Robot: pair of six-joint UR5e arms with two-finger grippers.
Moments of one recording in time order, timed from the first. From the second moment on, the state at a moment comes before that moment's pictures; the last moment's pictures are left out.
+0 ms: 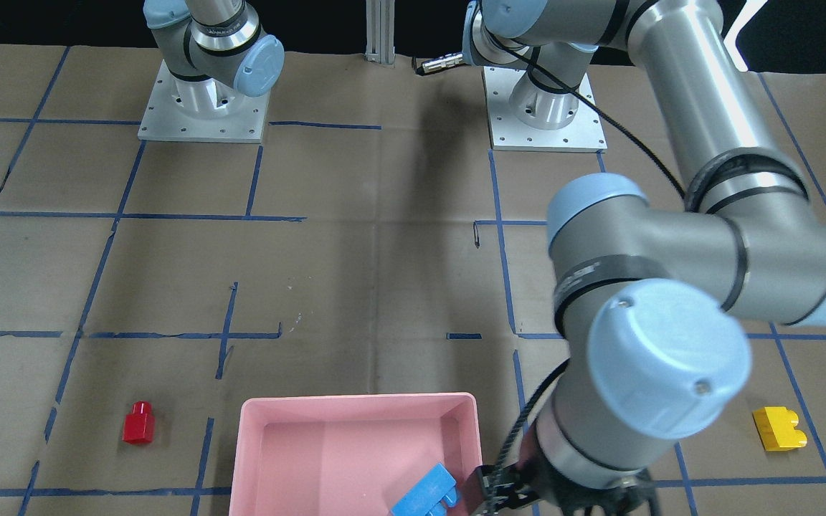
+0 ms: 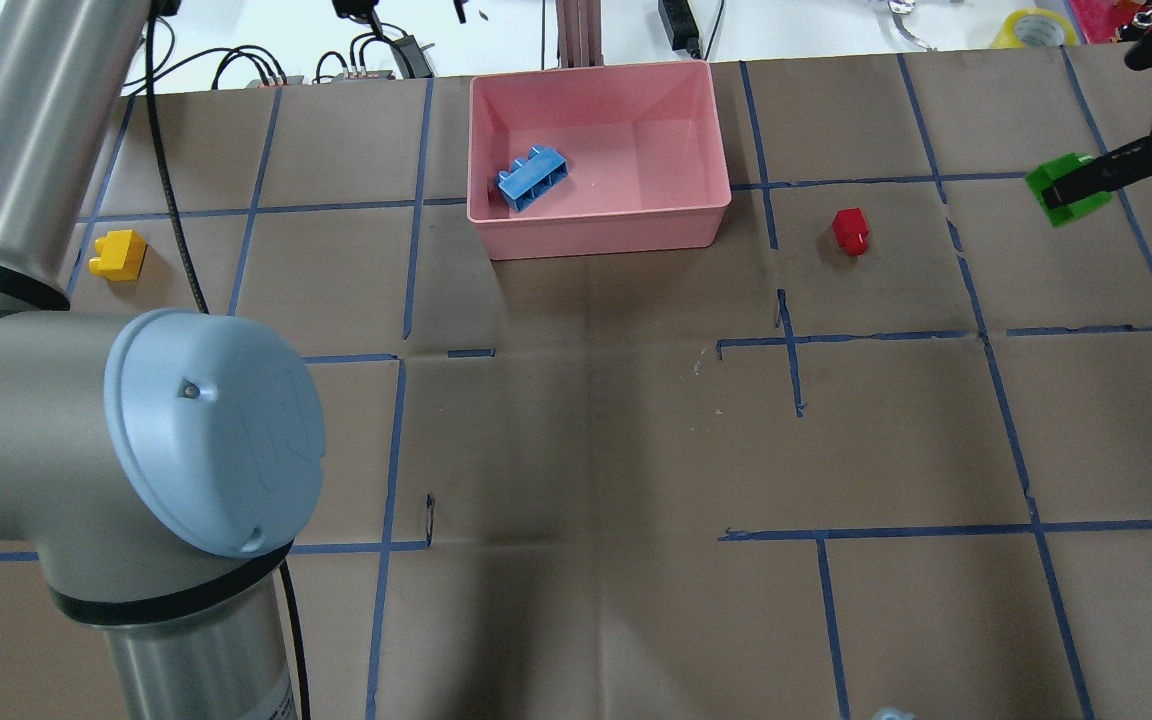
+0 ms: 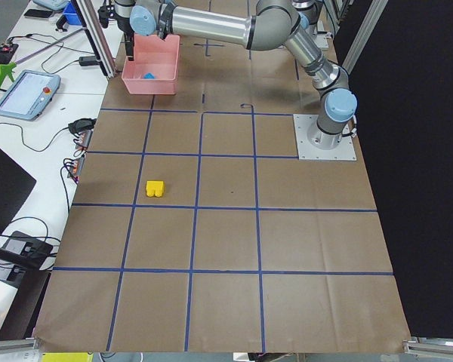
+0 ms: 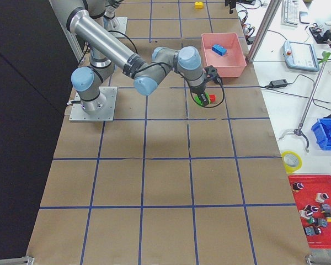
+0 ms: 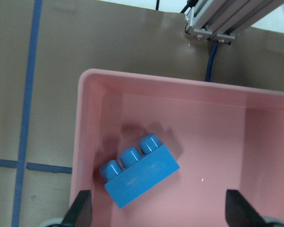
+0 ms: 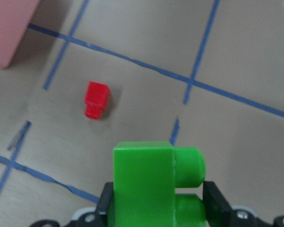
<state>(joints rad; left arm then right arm) -1.62 -2.34 -0.68 -1.51 1.57 -0.18 1.11 -1.40 1.76 -2.17 -1.27 -0.81</state>
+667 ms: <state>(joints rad) -1.38 -2.25 -0.80 -1.54 1.56 0.18 1.55 -1.19 1.51 -2.20 -1.23 -0.49</state>
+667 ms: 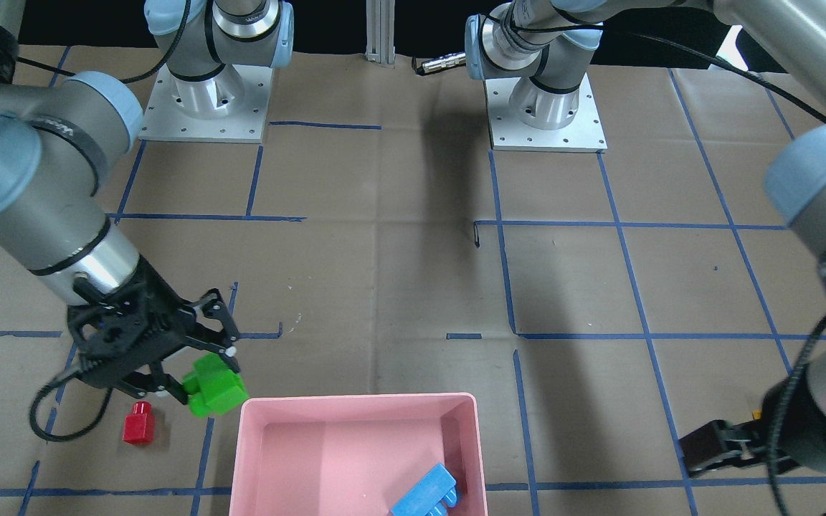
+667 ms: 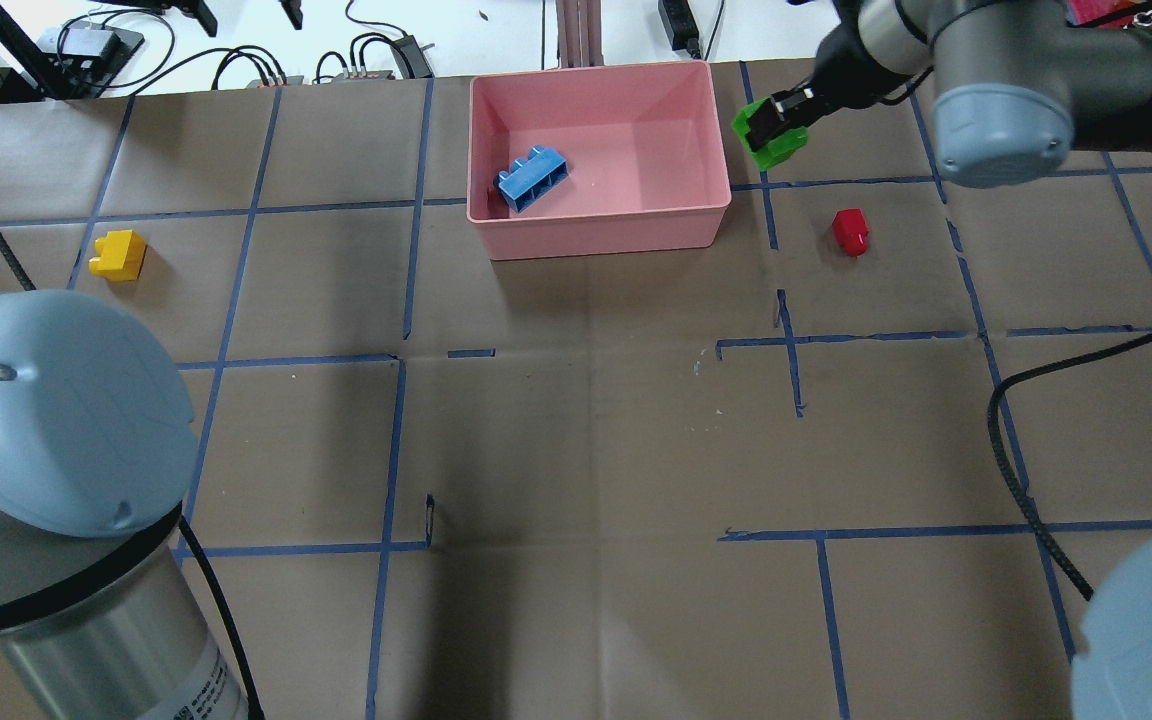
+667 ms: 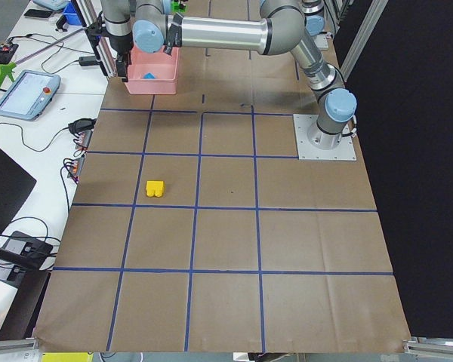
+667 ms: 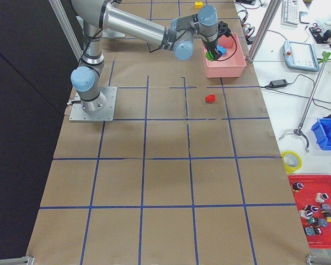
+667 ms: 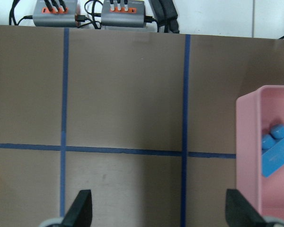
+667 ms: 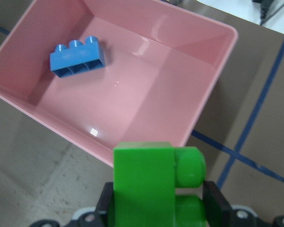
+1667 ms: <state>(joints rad) -1.07 -2.39 -0.88 -1.43 1.56 0.53 1.64 -1.06 1.37 -2.34 -1.22 -0.42</state>
